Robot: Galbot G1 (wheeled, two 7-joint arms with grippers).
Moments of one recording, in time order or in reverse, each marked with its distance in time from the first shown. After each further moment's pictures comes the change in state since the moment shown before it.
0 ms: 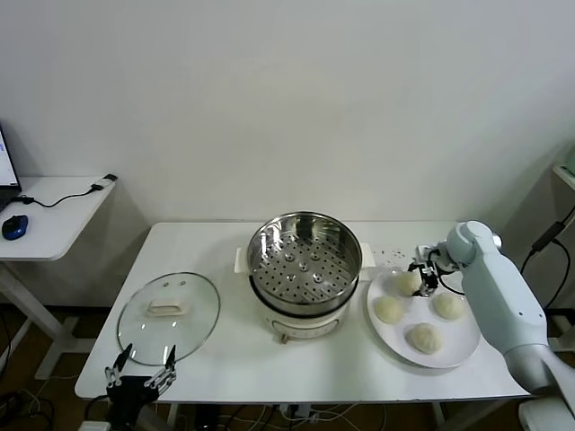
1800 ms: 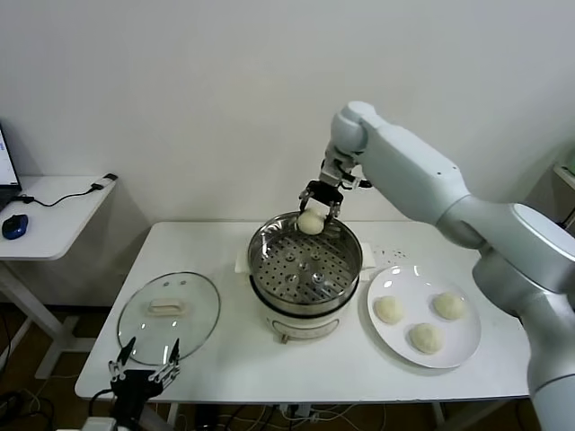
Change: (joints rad) left arm -0.010 0.009 0.027 -0.012 0.009 -0.011 -0.035; right arm 0.714 0.291 -0.887 -0.134 0.518 0.655 -0.174
